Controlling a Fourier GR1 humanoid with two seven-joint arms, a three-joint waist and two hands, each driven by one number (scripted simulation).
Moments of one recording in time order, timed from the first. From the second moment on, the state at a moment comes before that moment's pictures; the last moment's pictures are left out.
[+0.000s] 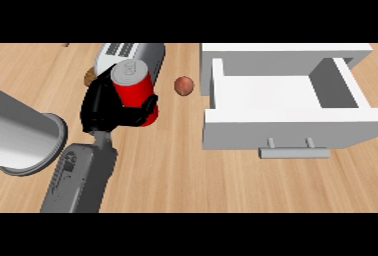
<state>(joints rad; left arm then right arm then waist) -0.44 0.01 0.01 -1.43 0.26 0.18 0.07 0.49 0.00 -0.69 -2.30 -0.55 0.47 0.23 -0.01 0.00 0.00</state>
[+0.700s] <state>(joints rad) -0.76 0.00 -0.07 -1.33 0.22 0.40 0.21 0.48 -0.01 -0.69 -2.30 -0.56 0.47 0.24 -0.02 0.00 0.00</state>
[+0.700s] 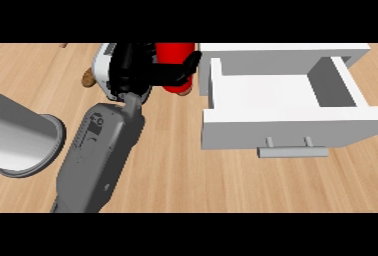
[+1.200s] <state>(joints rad) -1.01 0.00 -0.13 -1.11 0.28 0.53 0.18 0.45 -0.02 -0.67 -2.28 -0.54 0.46 0.24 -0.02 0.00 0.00</state>
